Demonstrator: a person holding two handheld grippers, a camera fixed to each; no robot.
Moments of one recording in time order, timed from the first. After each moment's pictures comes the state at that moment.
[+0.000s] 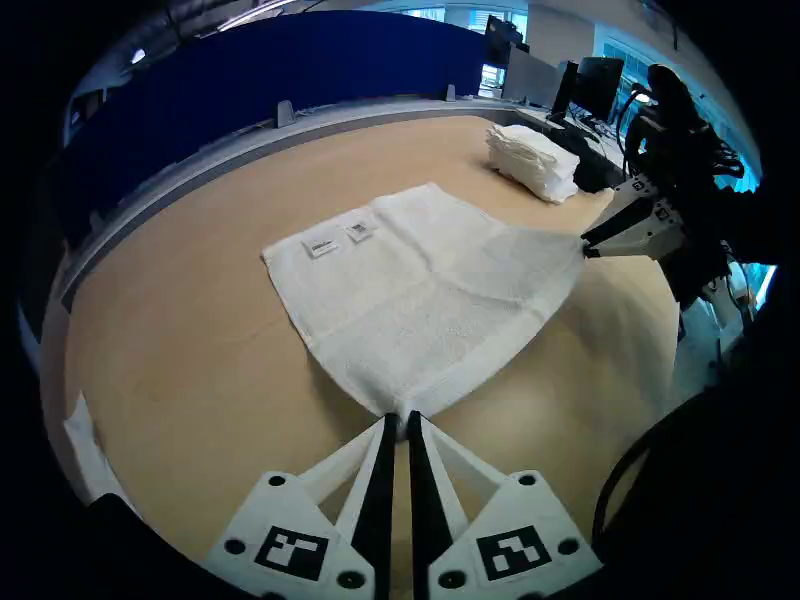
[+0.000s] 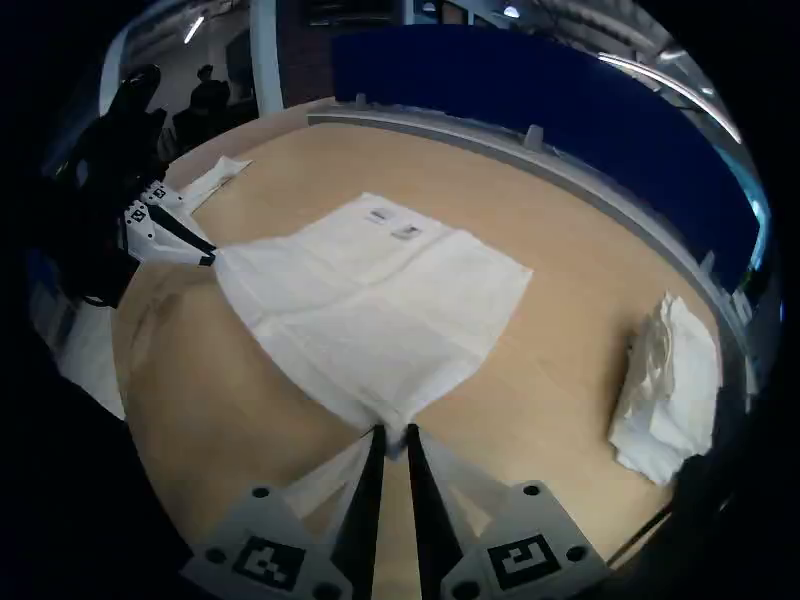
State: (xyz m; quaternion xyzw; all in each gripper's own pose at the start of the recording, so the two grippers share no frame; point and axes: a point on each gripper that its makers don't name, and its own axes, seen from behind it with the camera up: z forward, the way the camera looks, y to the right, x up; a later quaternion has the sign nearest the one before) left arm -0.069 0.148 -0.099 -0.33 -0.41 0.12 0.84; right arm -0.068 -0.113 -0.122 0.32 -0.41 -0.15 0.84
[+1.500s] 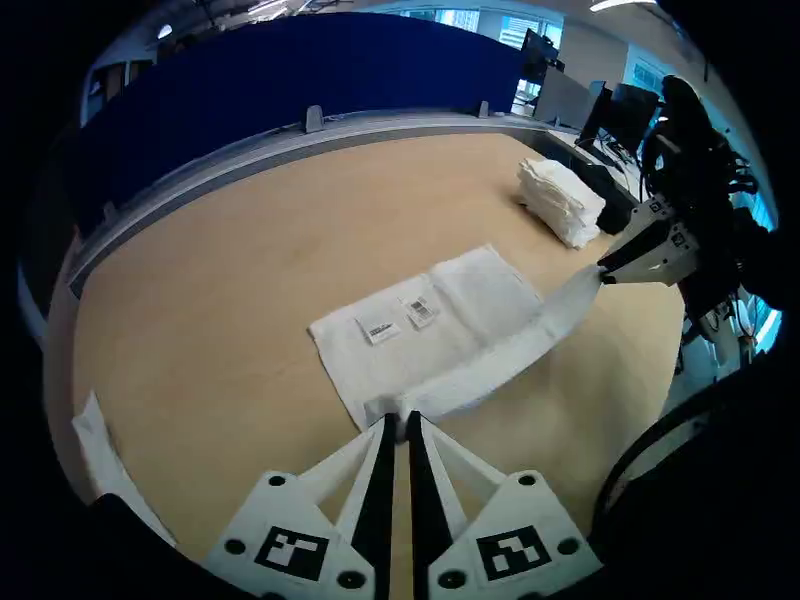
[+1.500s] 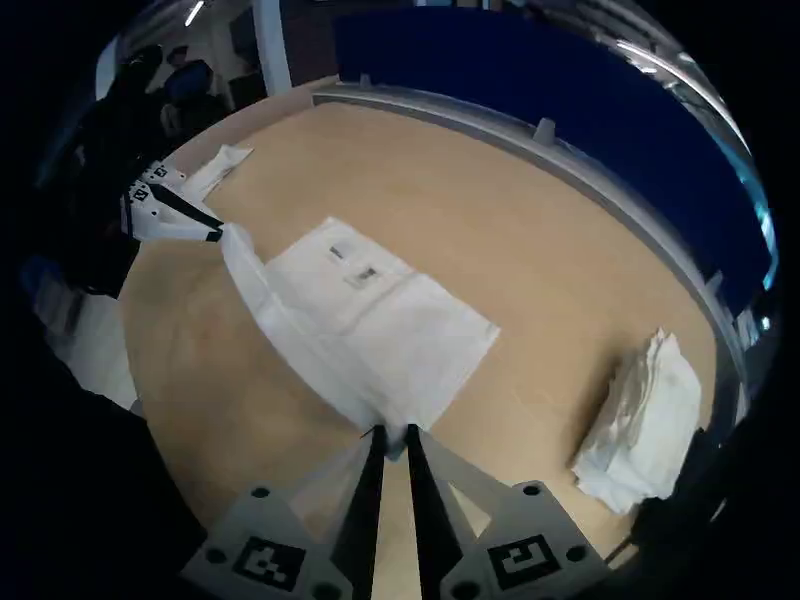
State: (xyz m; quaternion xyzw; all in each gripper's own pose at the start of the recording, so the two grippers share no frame) left arm -0.024 0.155 -0.052 -0.29 -0.43 0.09 0.85; right arm -0.020 -0.105 -0.086 0.33 -0.47 -0.17 0.80
